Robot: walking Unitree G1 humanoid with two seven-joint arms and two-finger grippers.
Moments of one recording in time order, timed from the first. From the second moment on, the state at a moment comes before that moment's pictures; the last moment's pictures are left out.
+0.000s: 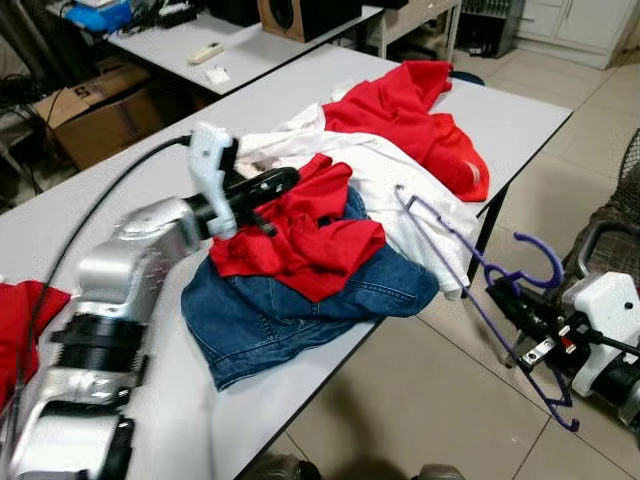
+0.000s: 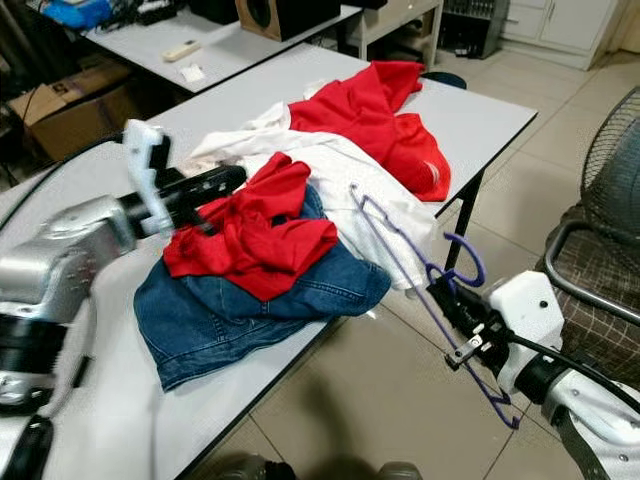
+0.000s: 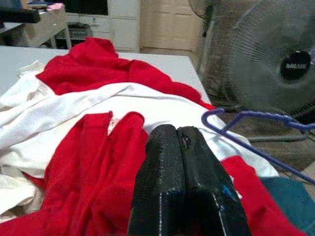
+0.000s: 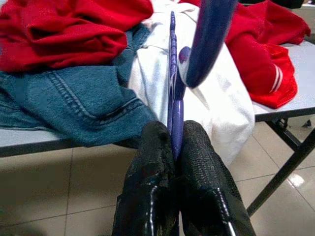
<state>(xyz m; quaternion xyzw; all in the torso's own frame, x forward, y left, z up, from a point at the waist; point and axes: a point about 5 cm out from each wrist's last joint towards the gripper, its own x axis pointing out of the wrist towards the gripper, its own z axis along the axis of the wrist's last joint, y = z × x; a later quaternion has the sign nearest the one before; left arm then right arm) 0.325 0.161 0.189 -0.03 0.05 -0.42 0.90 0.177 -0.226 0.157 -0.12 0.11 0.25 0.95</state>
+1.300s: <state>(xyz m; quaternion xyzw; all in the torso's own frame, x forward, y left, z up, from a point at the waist) 0.317 0.152 0.132 0.01 0.13 -0.43 0.90 0.177 -0.217 0.154 -0.12 0.11 0.27 0.95</state>
